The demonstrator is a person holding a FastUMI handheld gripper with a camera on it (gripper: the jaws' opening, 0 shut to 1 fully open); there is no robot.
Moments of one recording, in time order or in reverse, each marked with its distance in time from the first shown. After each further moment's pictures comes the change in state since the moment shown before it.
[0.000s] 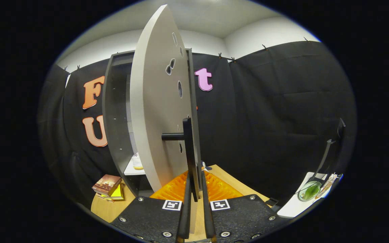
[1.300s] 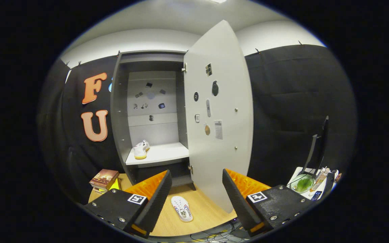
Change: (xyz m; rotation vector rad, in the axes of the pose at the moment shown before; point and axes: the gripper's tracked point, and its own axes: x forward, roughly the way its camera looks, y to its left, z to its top) arm -0.069 0.040 -0.043 -0.033 -0.012 -0.038
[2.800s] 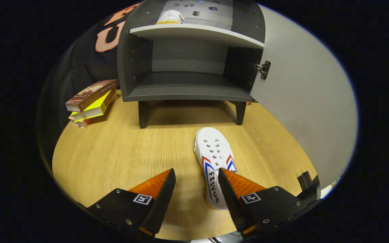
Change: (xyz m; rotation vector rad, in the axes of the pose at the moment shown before) arm 0.160 0.098 -0.359 -0.254 0.587 0.163
